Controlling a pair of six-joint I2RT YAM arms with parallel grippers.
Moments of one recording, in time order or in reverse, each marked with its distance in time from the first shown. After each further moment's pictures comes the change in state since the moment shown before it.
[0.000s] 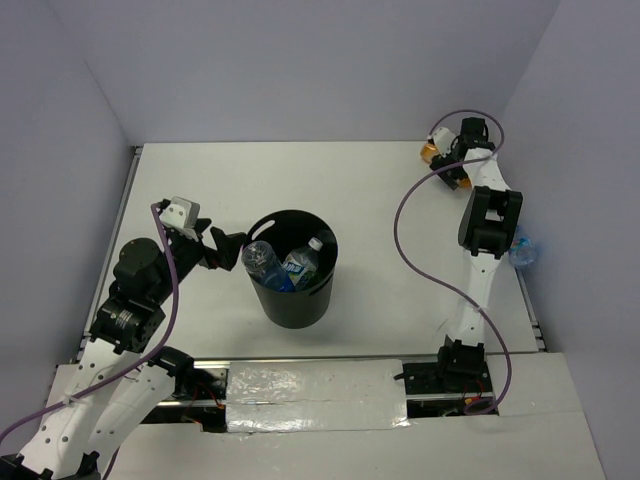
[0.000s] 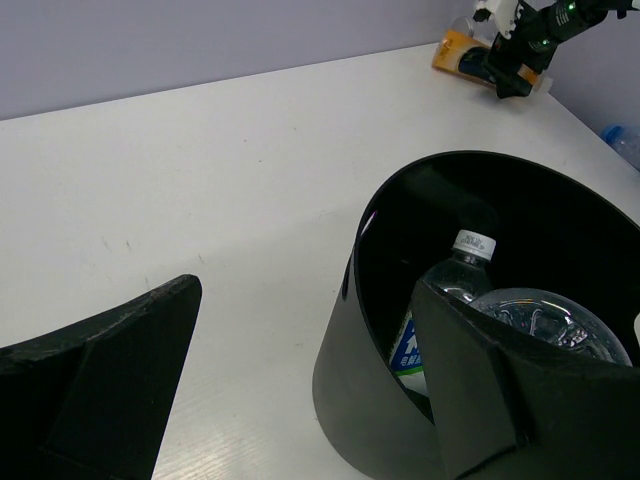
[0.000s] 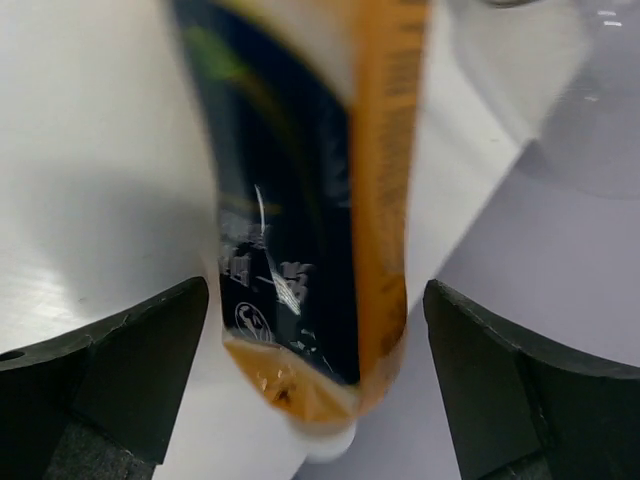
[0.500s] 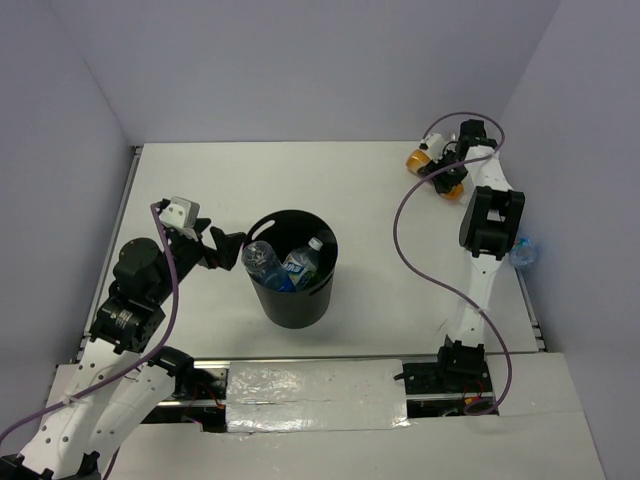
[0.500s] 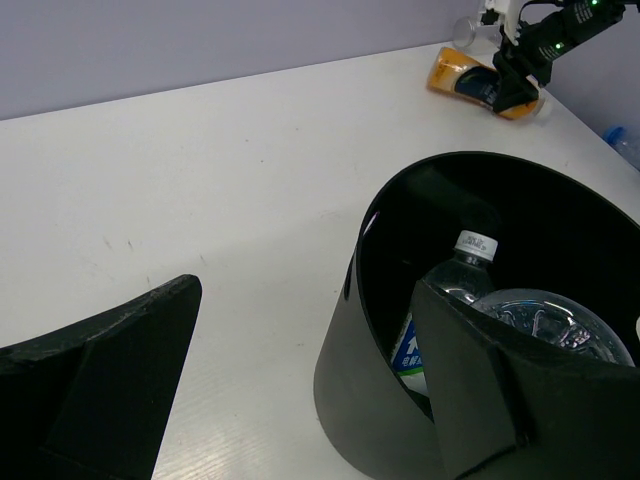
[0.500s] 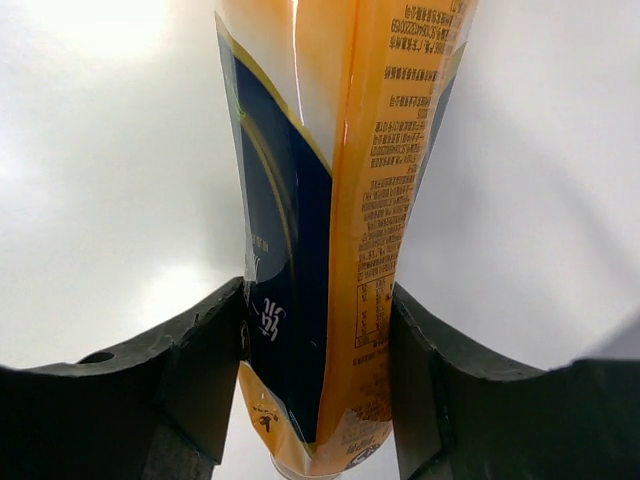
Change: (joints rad) left arm 0.003 0.000 0.000 0.000 0.000 0.000; right arm 0.000 -0.026 0.006 -0.225 -0.294 -0.011
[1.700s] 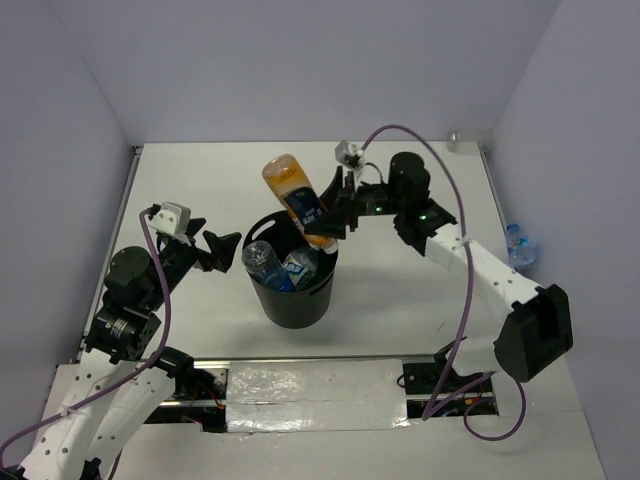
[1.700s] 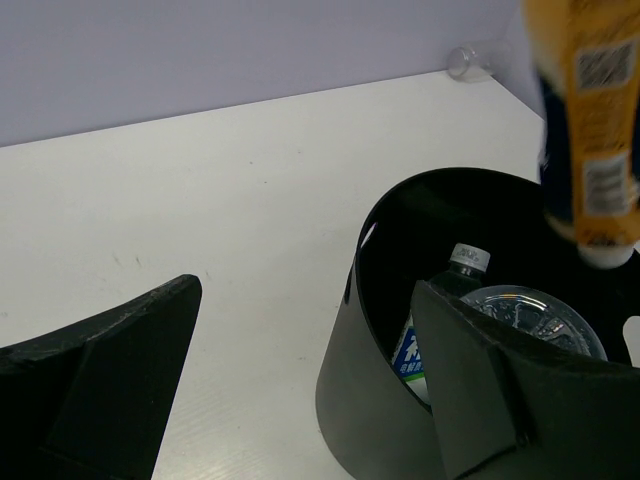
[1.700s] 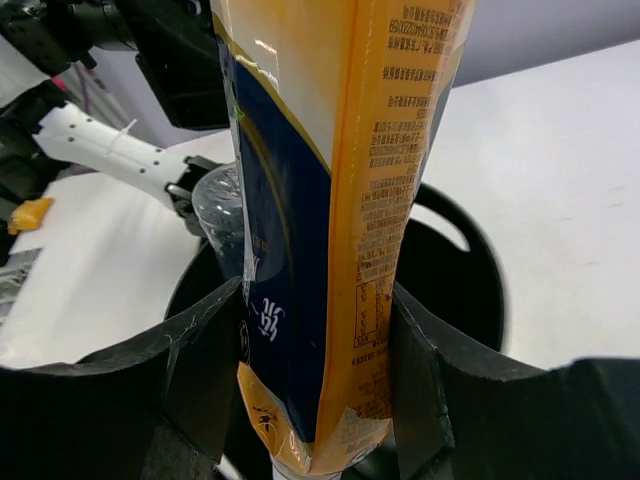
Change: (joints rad) left arm 0.016 -0.061 -0.015 0.017 0.005 -0.001; right arm 0.672 -1.123 -1.036 0.946 -0.808 1.141
